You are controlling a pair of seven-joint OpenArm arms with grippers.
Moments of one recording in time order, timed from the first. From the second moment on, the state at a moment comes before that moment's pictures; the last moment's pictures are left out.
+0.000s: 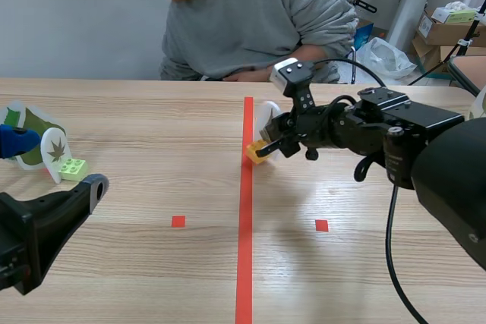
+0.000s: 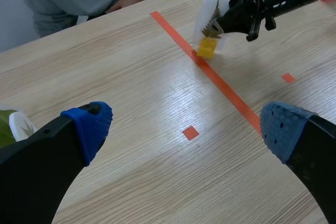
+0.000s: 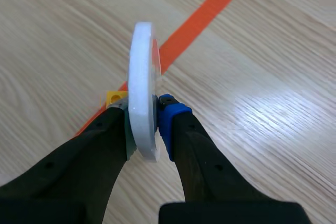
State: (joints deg) left arm 48.3 -32.4 -11.7 123.3 -21.5 -20.2 0.2; right arm 32.1 8.3 -23.8 37.1 8.5 27.2 -3.6
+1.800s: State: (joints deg) left arm 48.3 -32.4 -11.7 123.3 -21.6 -20.2 -2.0; right arm 21.3 23.1 3.9 37.4 18.0 15.9 -7.0
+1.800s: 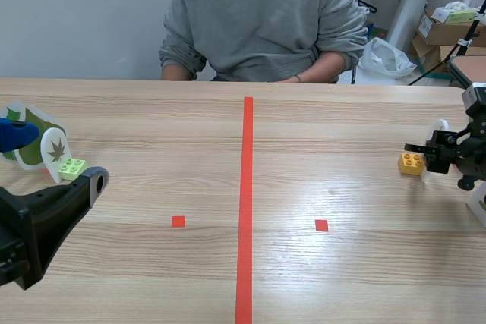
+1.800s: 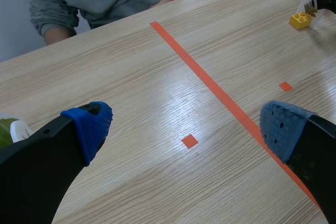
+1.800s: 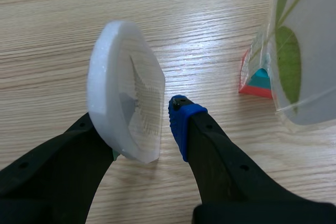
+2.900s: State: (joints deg) left arm 48.3 -32.4 -11.7 123.3 -21.6 -20.2 -2.0; right arm -2.9 26.9 14.6 85.5 18.5 26.3 -18.6
